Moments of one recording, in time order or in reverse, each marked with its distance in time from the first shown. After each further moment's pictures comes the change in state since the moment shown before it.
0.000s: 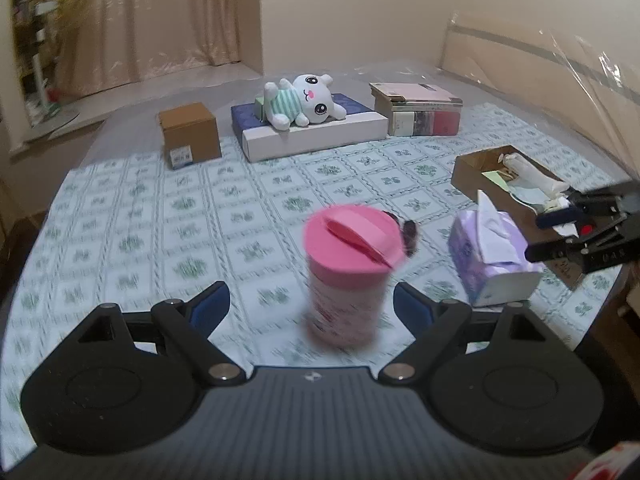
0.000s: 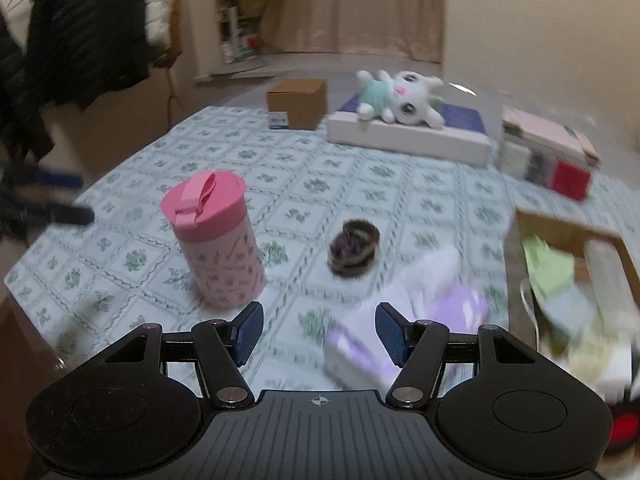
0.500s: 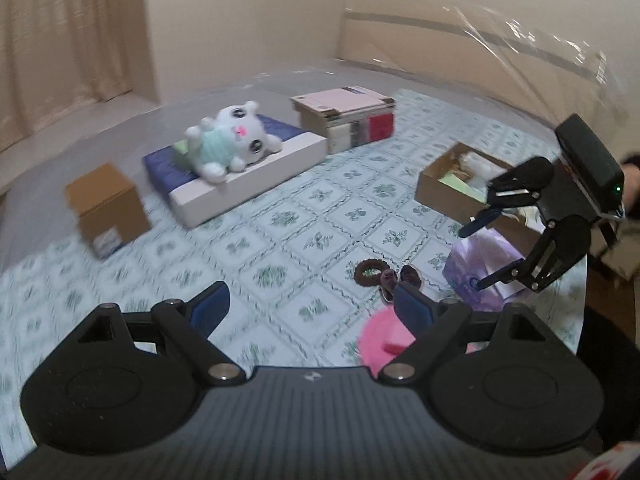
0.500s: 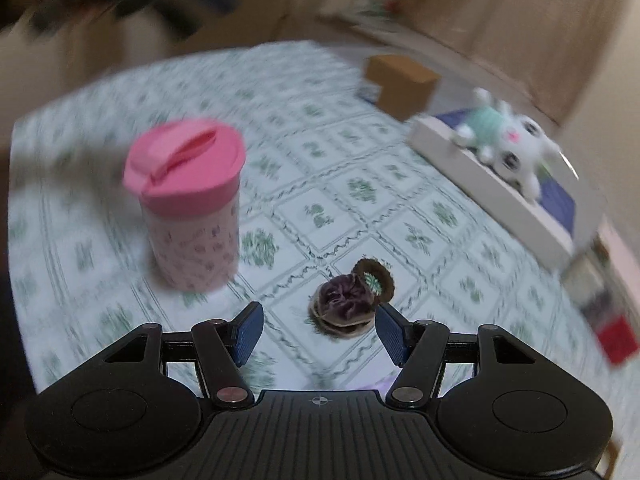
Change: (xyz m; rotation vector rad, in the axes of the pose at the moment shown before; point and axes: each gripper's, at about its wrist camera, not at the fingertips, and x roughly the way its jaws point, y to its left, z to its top) left arm 0.094 0.072 0.109 0.258 0.000 -0.310; right arm 0.108 -0.018 0.047 -0.543 0.140 0.123
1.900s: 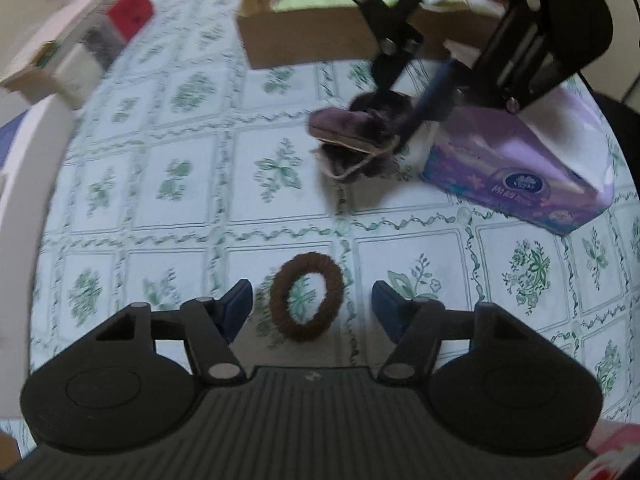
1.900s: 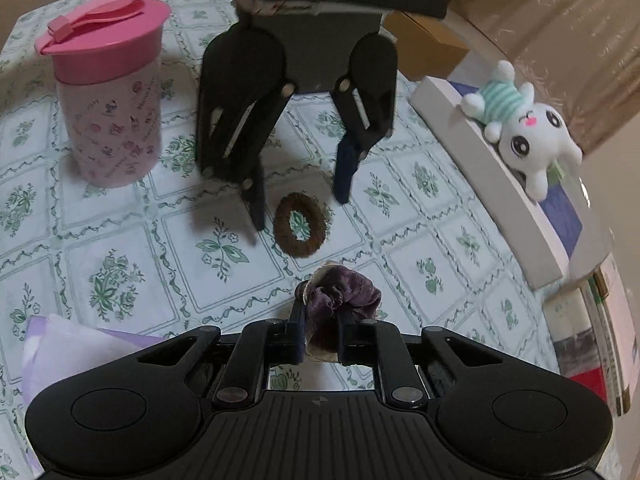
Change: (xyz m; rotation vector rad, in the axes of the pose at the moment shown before) left arm 0.294 -0.083 0.029 0.699 0.422 -0.426; right arm 0.058 -0.069 -0.034 -0.195 0.111 -0.023
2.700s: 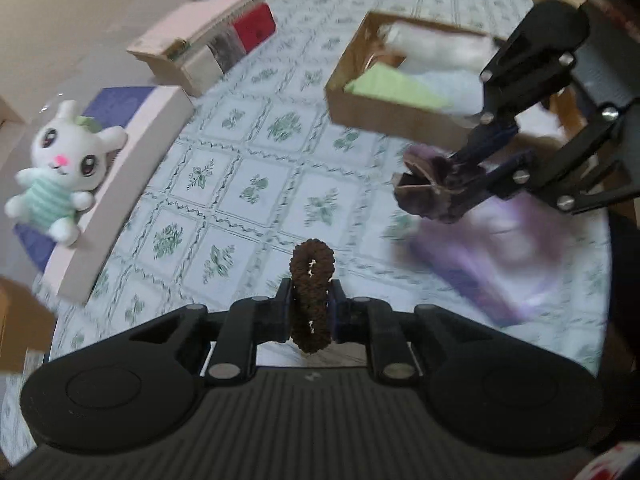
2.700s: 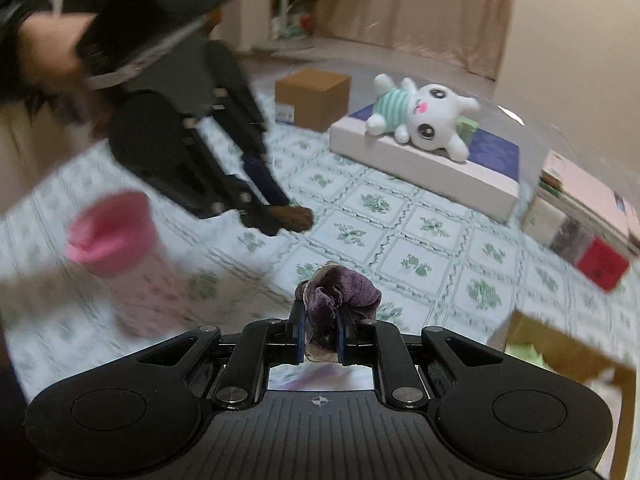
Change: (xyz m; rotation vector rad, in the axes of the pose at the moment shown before) left arm -0.120 -0.057 0.041 -0.376 -0.014 0.246; right arm -0.105 0.003 -0.004 0.575 -0.212 0.000
